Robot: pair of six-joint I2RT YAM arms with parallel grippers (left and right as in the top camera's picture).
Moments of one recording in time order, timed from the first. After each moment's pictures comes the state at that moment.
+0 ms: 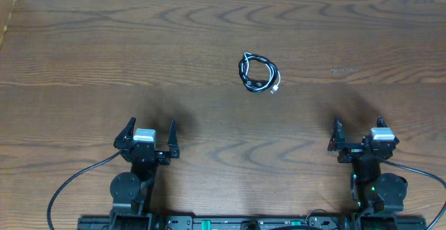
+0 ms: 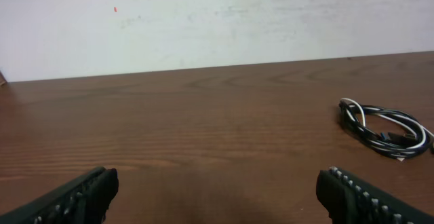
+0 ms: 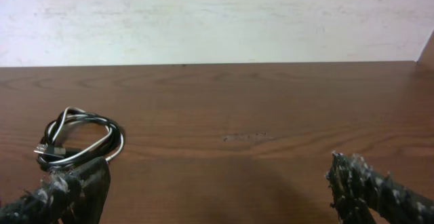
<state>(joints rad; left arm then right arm) -0.07 0.01 0.02 -0.11 0.02 0.04 -0.01 0.01 0.01 -0.07 -0.03 0.04</state>
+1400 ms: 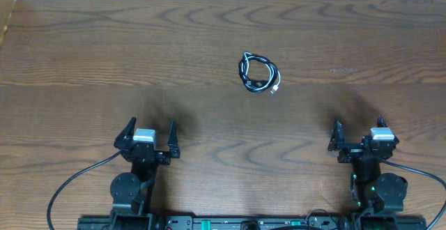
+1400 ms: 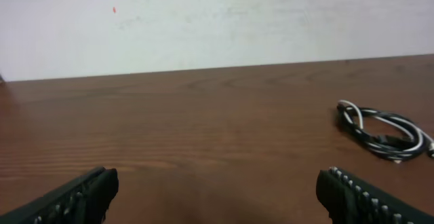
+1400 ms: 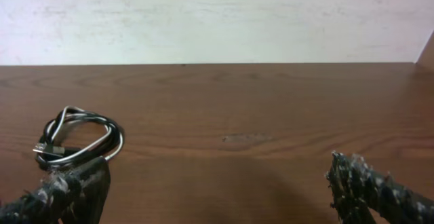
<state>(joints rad) -0.07 0.01 0.02 -0.09 0.02 0.03 -0.01 0.01 0.01 -0.07 -0.03 0.03</state>
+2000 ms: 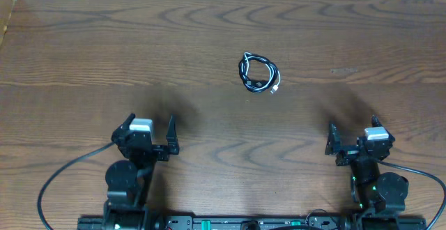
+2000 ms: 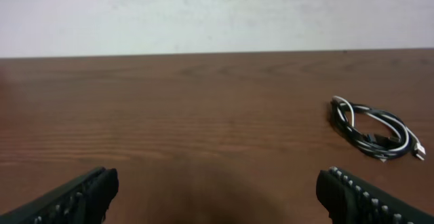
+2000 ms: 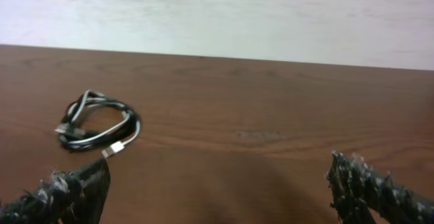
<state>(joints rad) -0.07 0.24 0.18 -0.14 0.03 -0.02 -0.01 0.01 0.04 -0.14 -0.11 -0.01</state>
